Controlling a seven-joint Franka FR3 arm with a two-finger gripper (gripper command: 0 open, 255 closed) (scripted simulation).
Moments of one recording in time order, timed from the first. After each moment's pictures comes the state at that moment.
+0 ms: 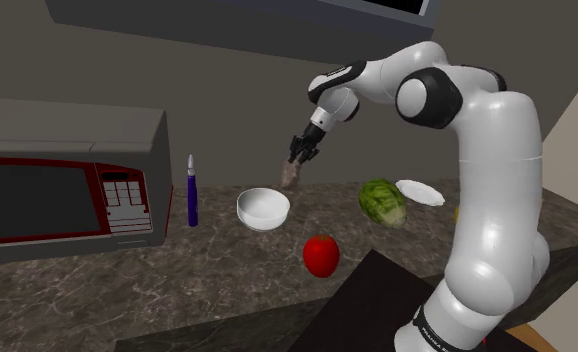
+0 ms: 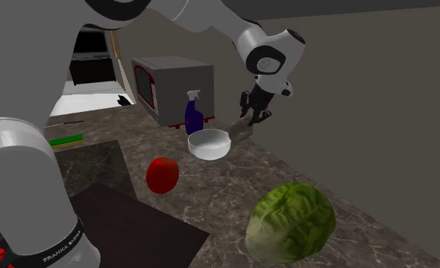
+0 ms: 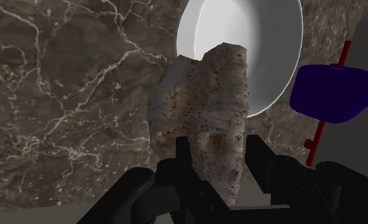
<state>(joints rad) -0.26 0.47 -0.26 -1.63 0.65 1.93 -0.47</state>
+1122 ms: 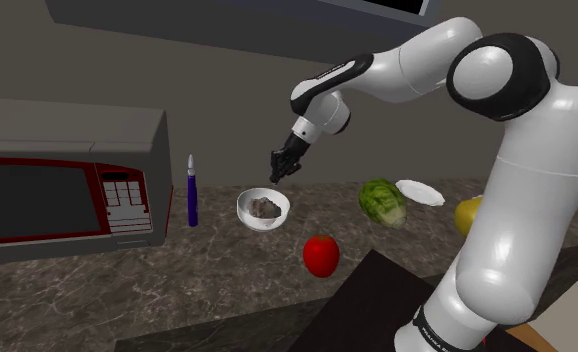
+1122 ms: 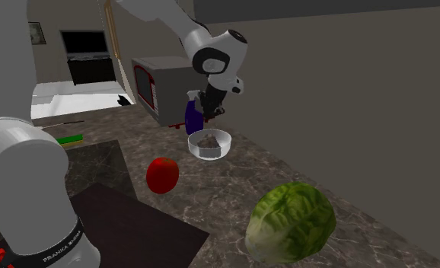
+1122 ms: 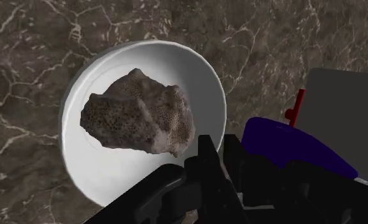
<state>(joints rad) -0.06 0.18 -0.18 -2.07 0.66 2.19 -0.34</state>
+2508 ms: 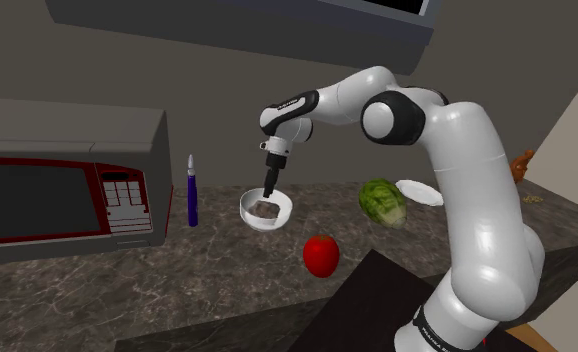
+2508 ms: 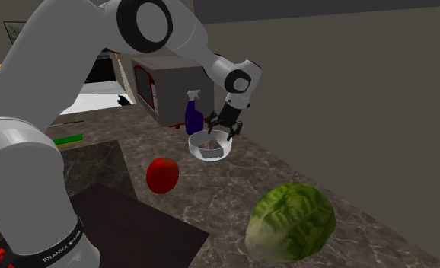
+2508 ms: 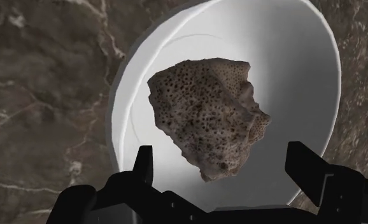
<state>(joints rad) -0.14 0.69 -0.11 -1.51 0.41 1.89 -0.99</state>
